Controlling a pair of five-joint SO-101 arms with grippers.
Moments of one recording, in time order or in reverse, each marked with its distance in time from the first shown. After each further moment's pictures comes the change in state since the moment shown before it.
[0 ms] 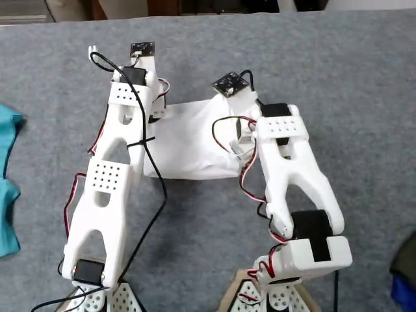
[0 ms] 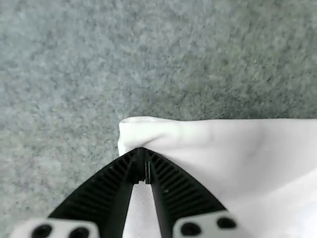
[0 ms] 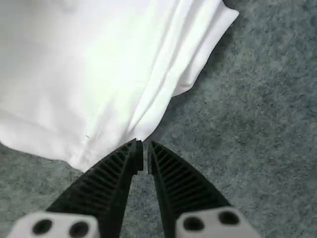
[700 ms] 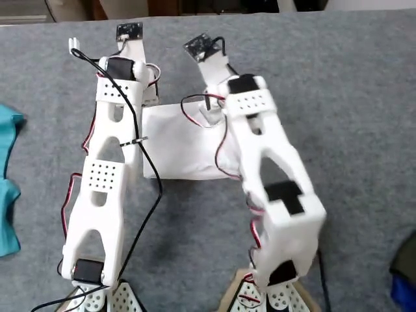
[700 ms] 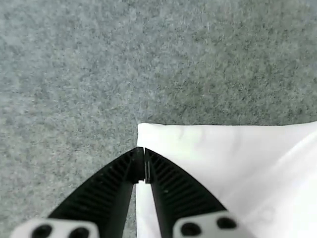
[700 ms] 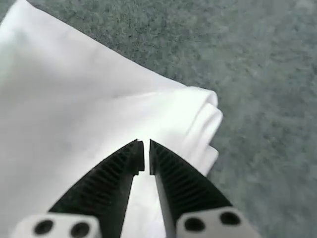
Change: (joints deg) left arm -1.5 -1.4 -10.8 5.7 0.3; right arm -8.7 21.5 -30.3 -3.3 -9.1
